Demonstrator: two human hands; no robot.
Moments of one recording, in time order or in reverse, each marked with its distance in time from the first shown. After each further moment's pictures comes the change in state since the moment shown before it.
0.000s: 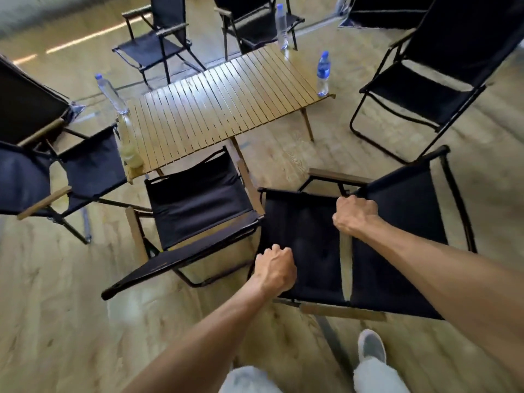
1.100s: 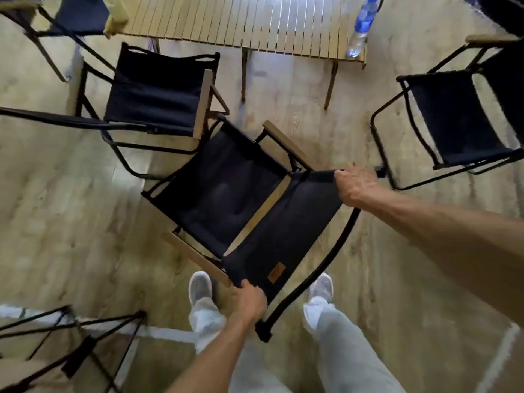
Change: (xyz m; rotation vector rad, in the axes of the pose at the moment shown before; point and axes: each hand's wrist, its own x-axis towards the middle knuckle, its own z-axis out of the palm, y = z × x) left_hand 0.066 0.395 0.173 -0.845 -0.262 -0.816; right_hand 0.186 0.299 0.011 -0.571 0.005 -0.522
